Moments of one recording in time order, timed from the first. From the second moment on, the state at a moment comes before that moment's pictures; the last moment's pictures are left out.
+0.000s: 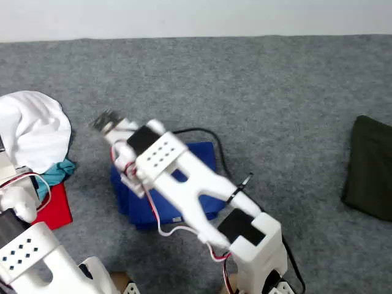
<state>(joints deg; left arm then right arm) -43.0 -53.7 44.7 66.7 -10.4 -48.9 20.9 -19.7 91.1 0.1</state>
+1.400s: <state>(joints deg) -6.6 15.3 5.6 91.8 -8.6 10.8 -35.7 10.7 100.3 -7.4</state>
